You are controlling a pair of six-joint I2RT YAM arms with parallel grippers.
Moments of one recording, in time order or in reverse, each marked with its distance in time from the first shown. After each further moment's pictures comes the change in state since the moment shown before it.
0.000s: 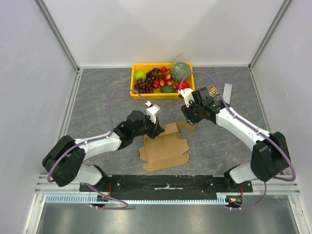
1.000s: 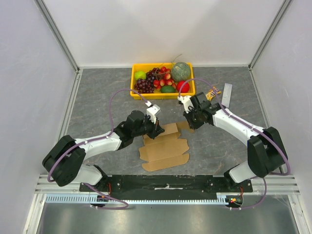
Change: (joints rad) left arm 0.000 0.003 0.000 0.000 0.004 0.000; right arm 0.000 0.050 -0.066 -0.003 -0.028 0.019
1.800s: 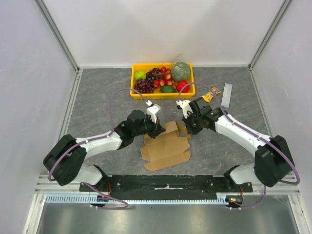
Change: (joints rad) left arm 0.000 0.013 0.009 0.012 0.017 0.000; right arm 0.069 -0.108 -0.055 -0.041 -0.060 0.087
